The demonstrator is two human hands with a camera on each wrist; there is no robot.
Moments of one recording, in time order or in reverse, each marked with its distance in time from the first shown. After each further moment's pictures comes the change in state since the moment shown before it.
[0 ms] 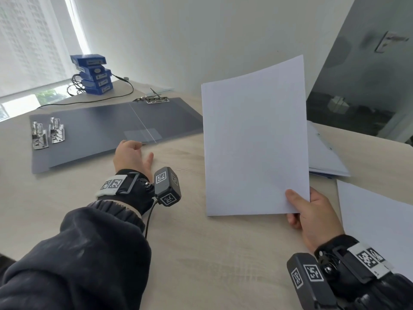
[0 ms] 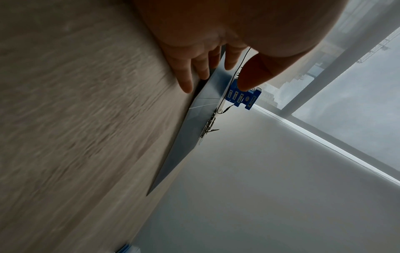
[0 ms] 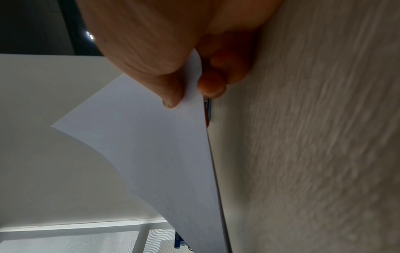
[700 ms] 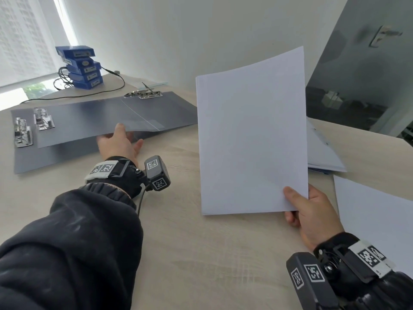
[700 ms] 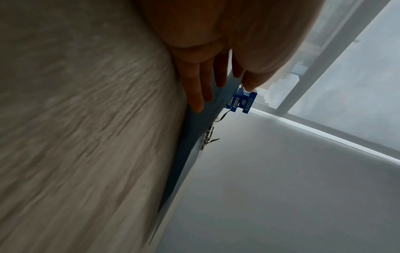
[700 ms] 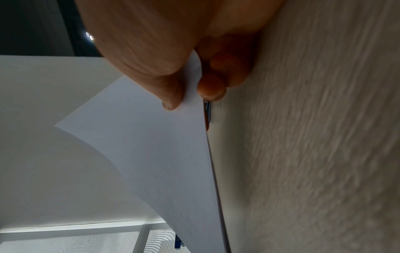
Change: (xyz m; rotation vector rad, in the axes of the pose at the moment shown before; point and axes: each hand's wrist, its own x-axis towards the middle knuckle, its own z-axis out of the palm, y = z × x) left_hand -0.006 0.015 0.025 0.114 0.111 0.227; right_hand 0.004 0.005 -0.002 0.041 -0.007 -0.010
